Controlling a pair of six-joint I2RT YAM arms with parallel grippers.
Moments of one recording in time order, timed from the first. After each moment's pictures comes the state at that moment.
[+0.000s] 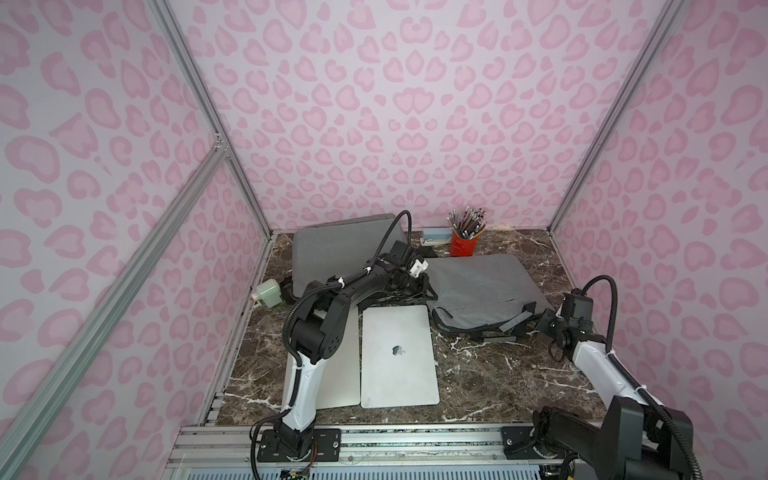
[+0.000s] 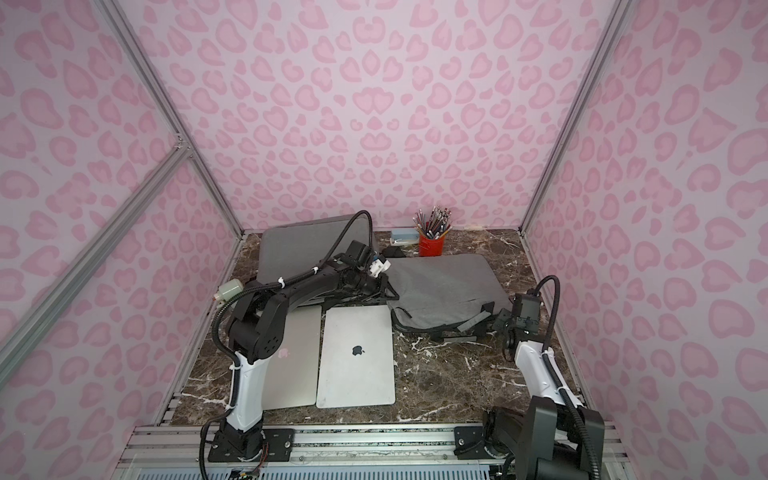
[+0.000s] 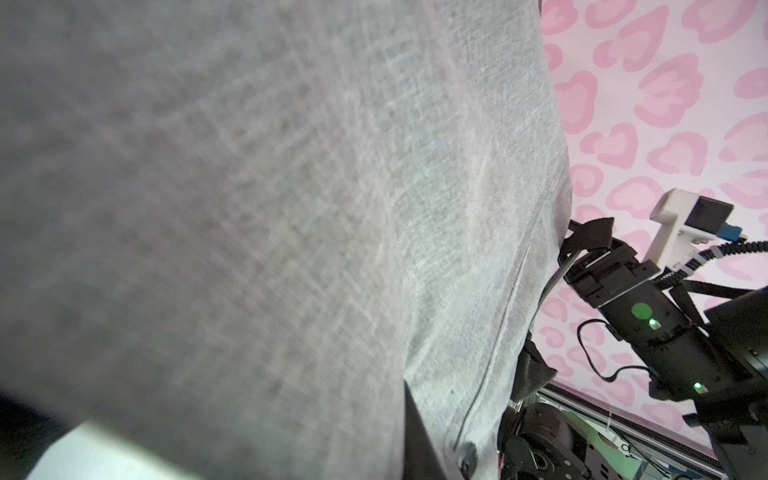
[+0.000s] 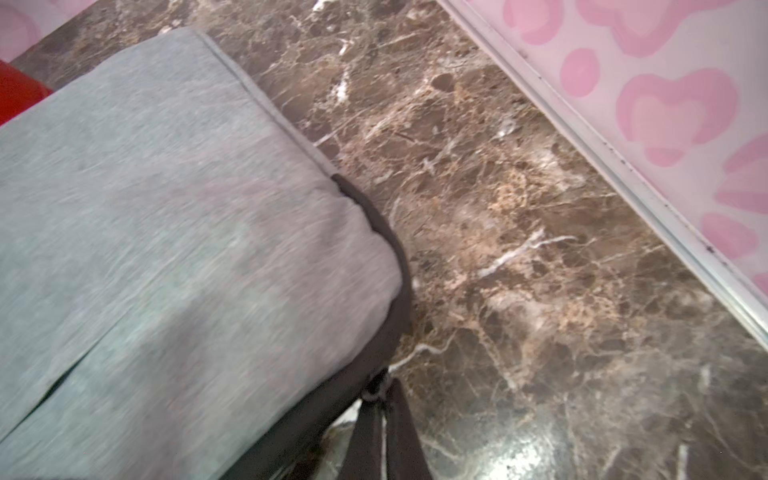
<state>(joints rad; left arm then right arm) -0.56 2.15 1.63 -0.51 0.71 -0.58 -0.29 1.18 0.57 -0.24 0.08 0.32</state>
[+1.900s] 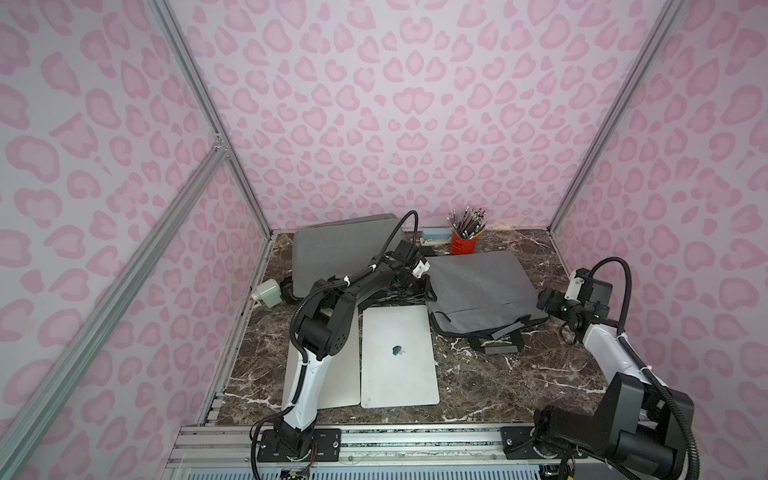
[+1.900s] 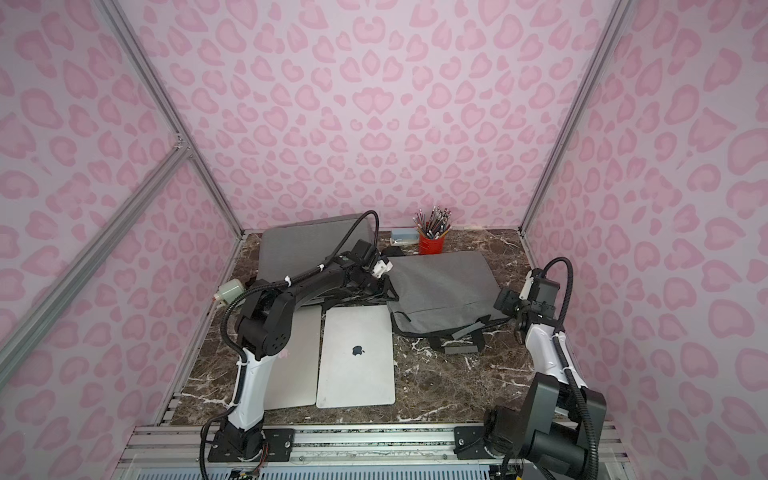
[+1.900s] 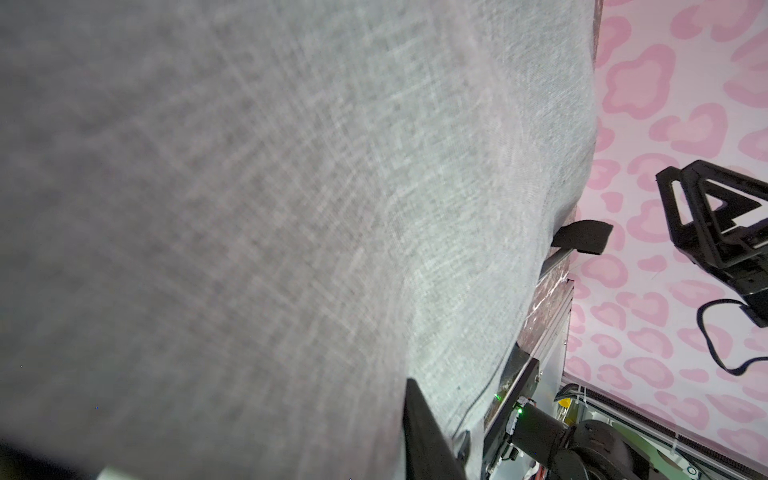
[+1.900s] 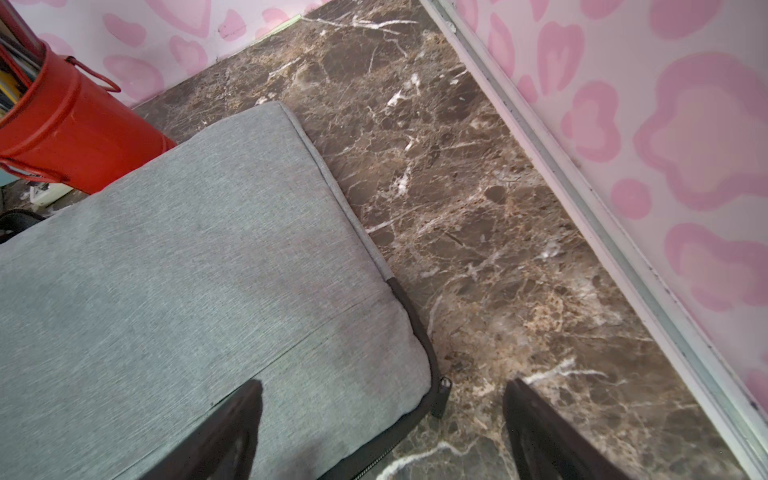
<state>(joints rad) -0.58 2.21 1.74 -0.65 0.62 -0.49 -0.37 1.26 0.70 -0.20 -0.17 0.18</state>
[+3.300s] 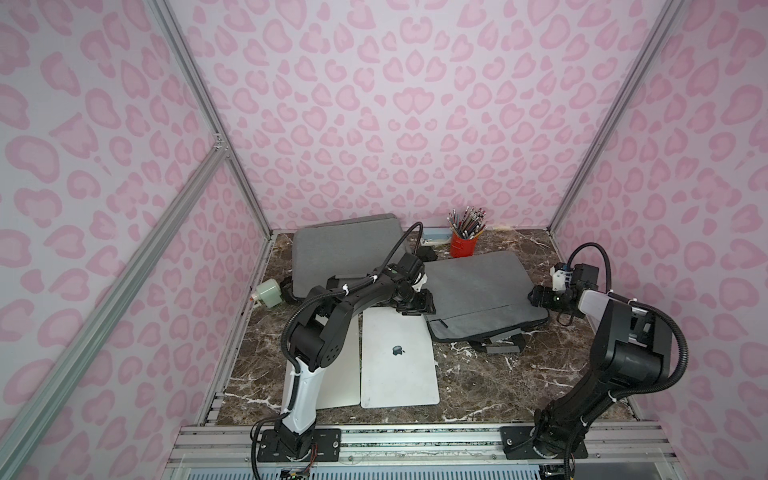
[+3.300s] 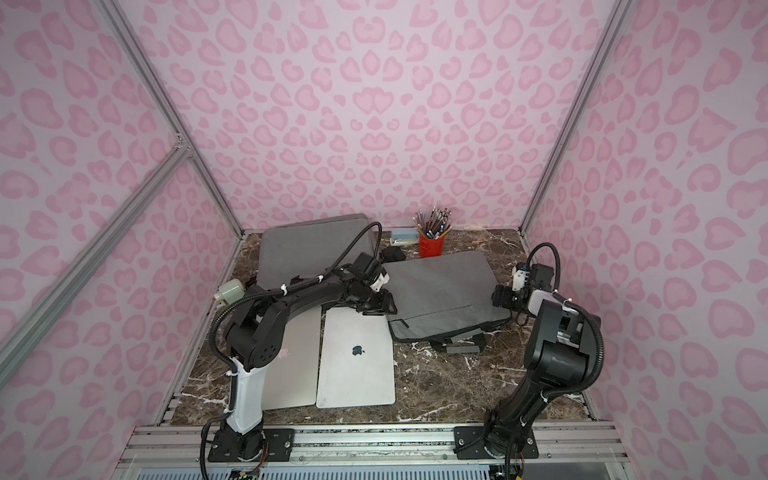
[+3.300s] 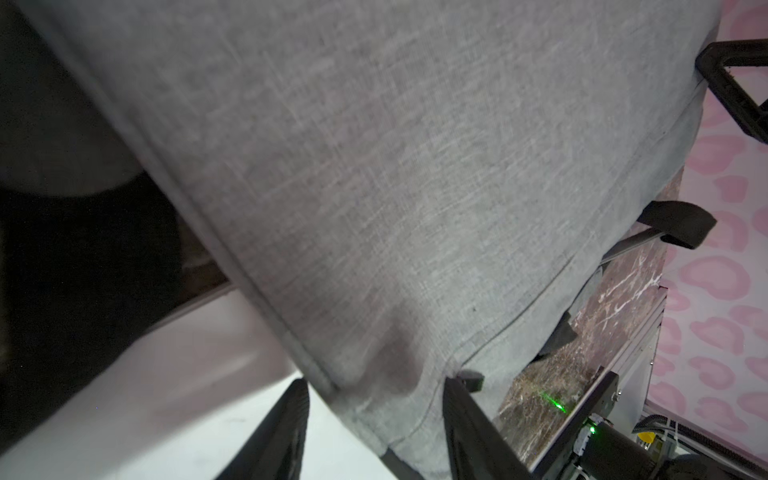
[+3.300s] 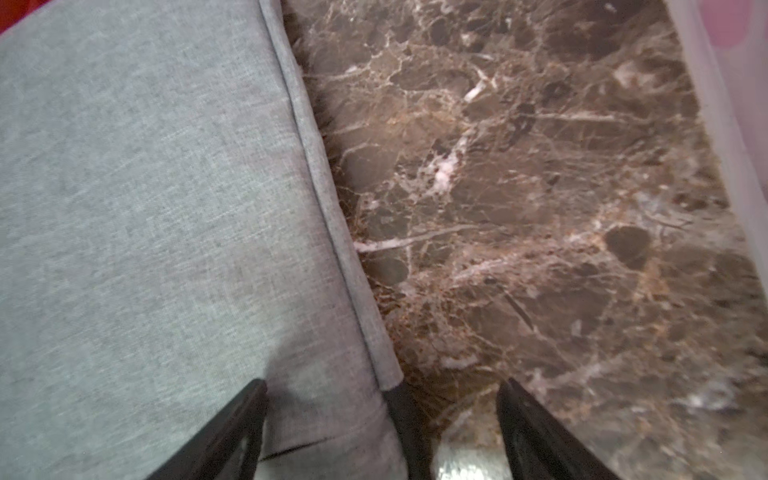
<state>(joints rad) -0.65 2.10 1.55 -0.59 0.44 -0.51 -0.40 1.79 1.00 -0.25 -0.30 -0.09</state>
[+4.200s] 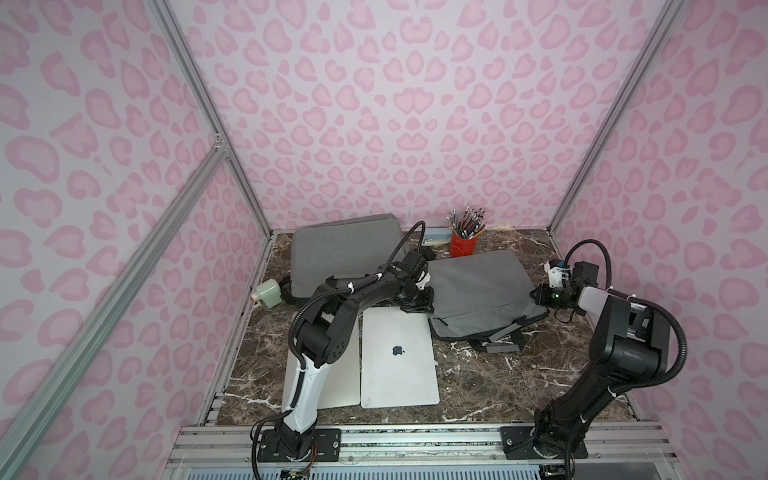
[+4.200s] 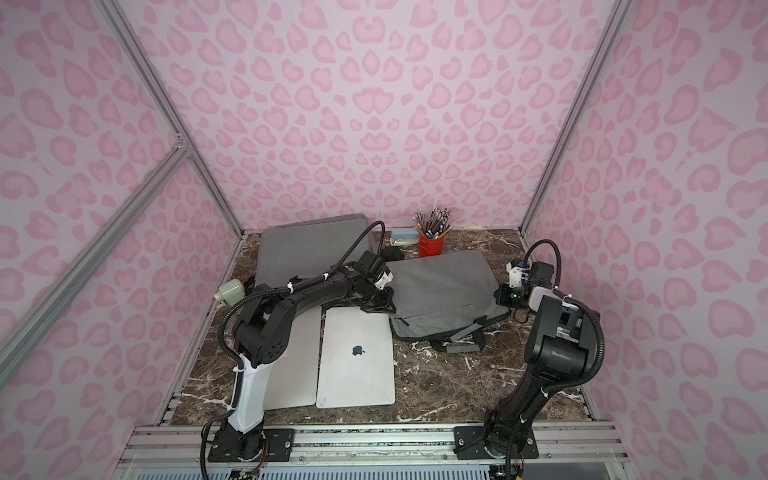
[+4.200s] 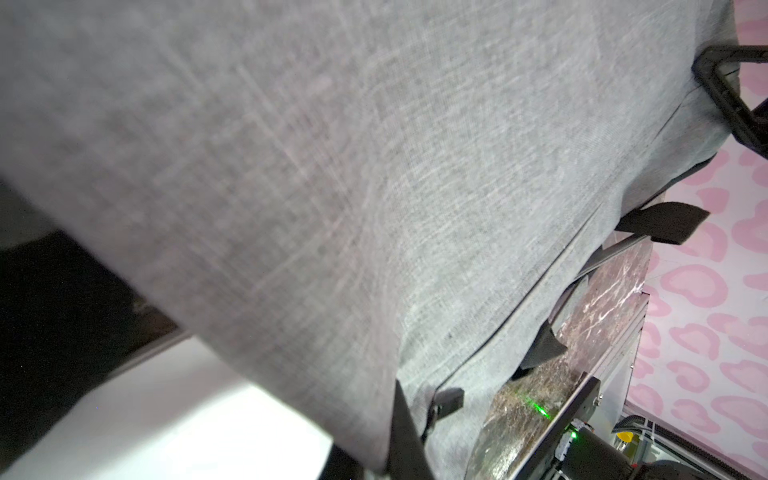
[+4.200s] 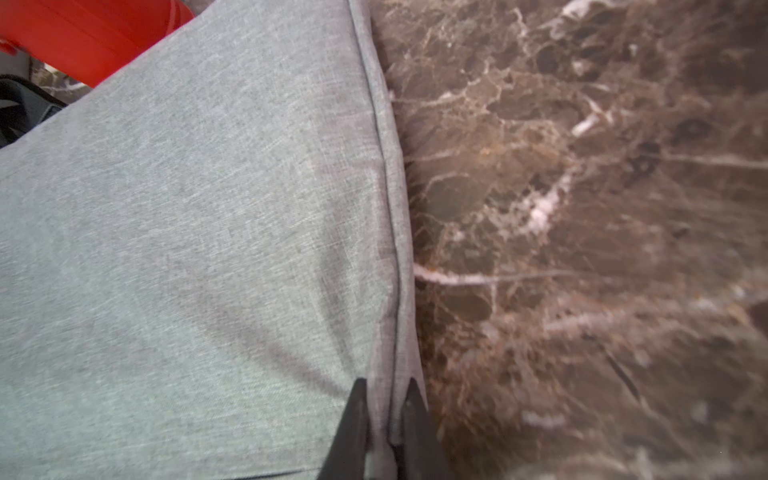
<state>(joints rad) -0.66 2.15 1.64 -0.65 0.46 -0.53 -0.40 1.79 1.03 -0.29 -0.46 -0.11</state>
